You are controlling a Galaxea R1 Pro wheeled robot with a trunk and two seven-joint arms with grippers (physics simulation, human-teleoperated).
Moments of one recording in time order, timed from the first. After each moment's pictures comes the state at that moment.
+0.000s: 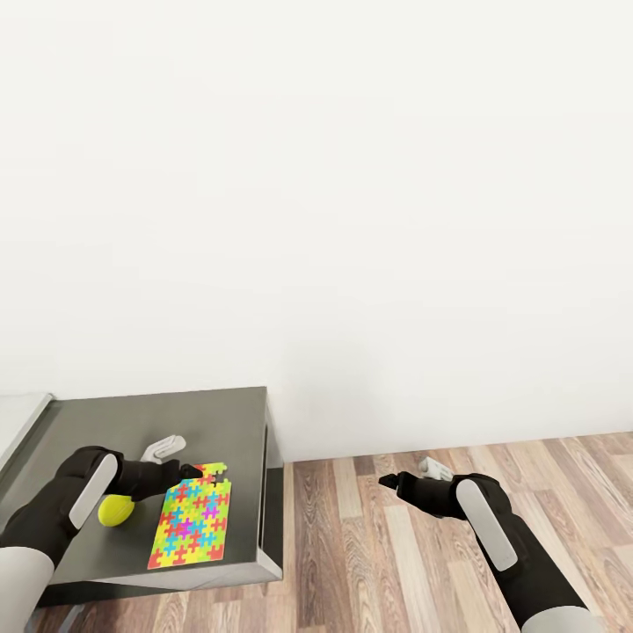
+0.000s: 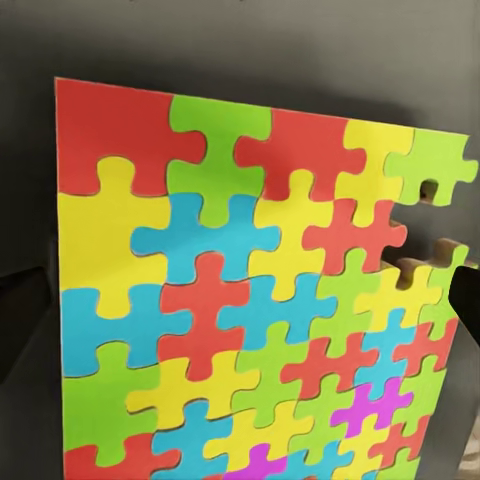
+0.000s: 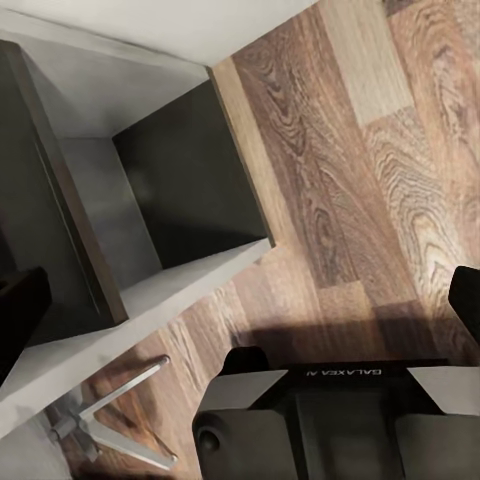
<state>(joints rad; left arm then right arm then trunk) -0.62 0.33 -0.02 -0.88 0.45 1.04 -0.32 -0.45 -0.10 0.06 -1.13 -0.78 0.89 -0.15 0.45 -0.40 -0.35</state>
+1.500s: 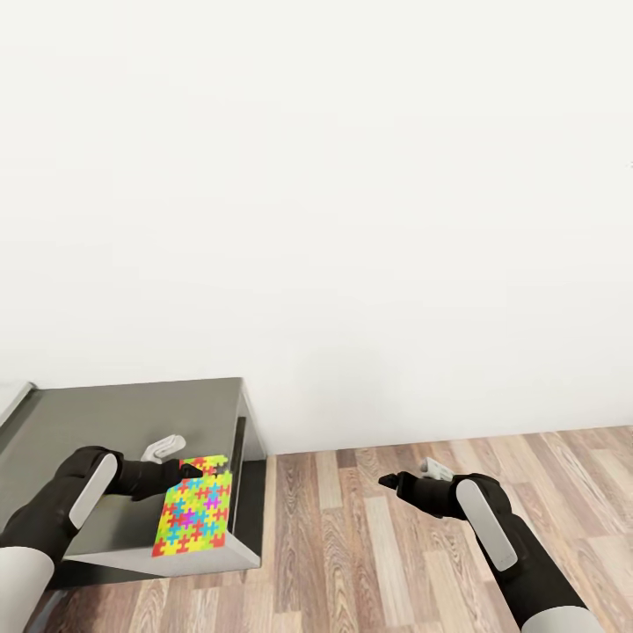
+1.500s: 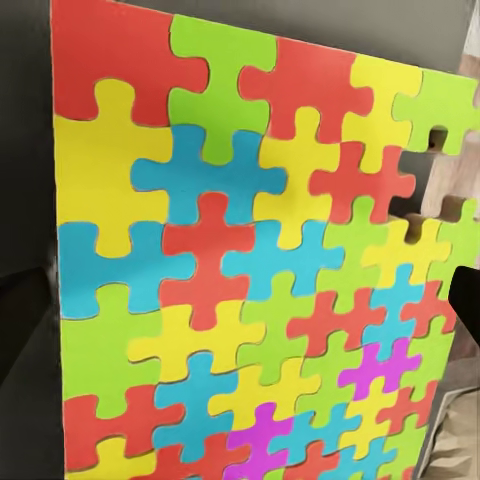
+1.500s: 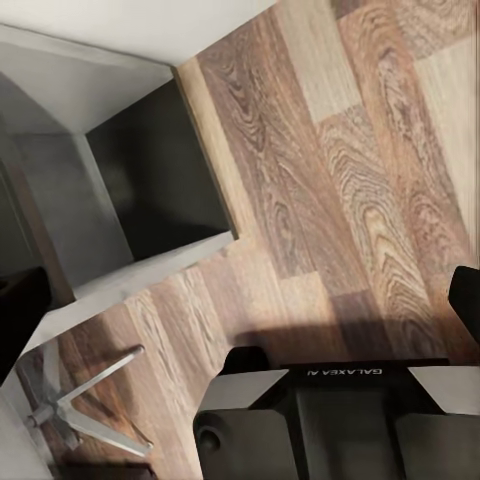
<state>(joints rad) -0.62 0.33 -0.01 -0.88 0.46 1.03 -0.33 -0.45 -0.10 0.06 -1.13 -0.78 0.89 -0.15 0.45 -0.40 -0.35</state>
